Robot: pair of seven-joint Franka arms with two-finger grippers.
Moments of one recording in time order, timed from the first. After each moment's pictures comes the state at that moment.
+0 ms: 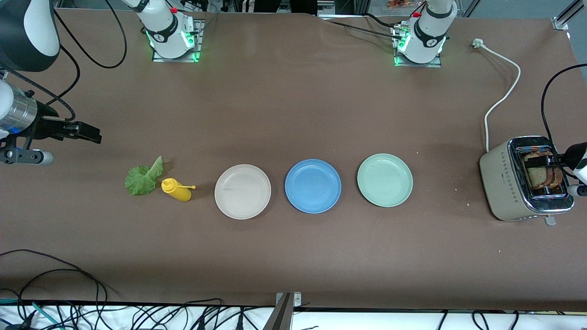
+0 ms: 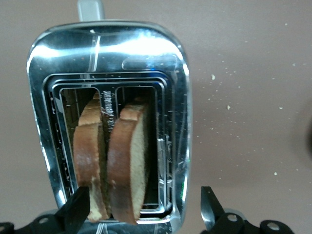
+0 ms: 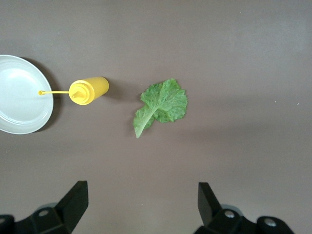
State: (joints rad) left arm 0.33 0.43 -0.02 -1.54 0.08 1.76 0.22; right arm 0.12 0.20 -0.11 -1.51 0.00 1.59 0.08
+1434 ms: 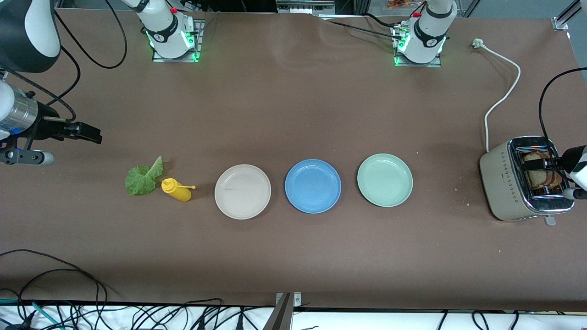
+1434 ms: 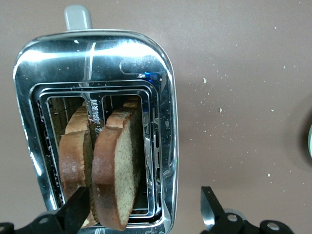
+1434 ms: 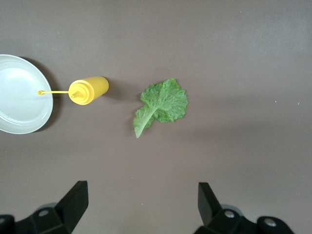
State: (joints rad) left arm 0.33 0.44 -0.04 -1.52 0.08 1.76 0.22; right arm 0.12 0.20 -0.11 -1.51 0.00 1.59 0.08
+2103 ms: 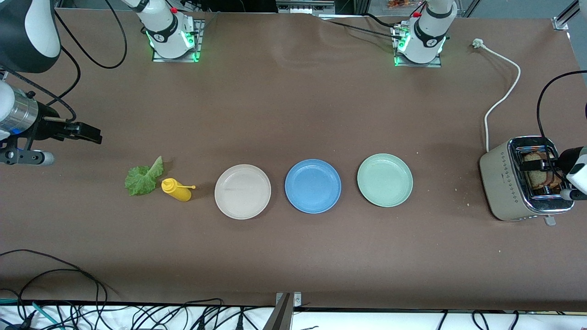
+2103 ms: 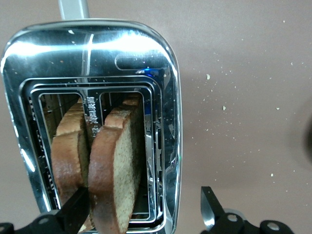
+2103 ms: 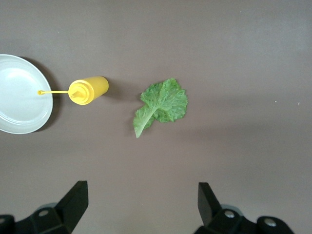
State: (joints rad) left arm 0.33 0.46 -0.04 -1.52 0.08 1.76 0.21; right arm 0.12 0.20 -0.11 -1.51 0.00 1.59 0.08
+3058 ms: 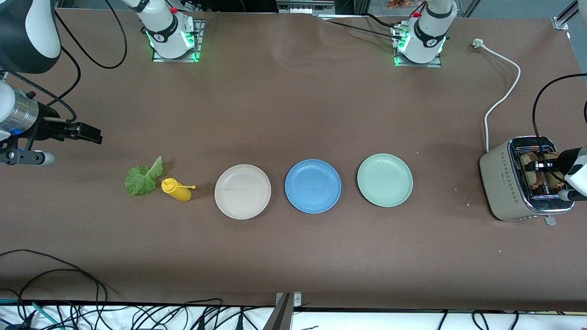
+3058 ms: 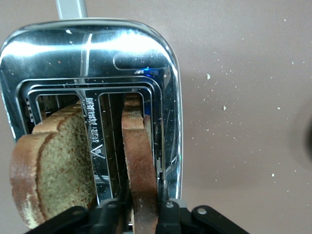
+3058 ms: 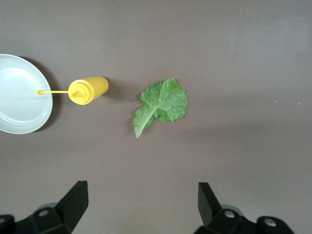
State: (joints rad) left arm 0.33 0.47 -0.04 -1.52 0.08 1.76 0.22; right arm 0.12 0.21 -0.11 -1.51 0.00 1.59 0.08
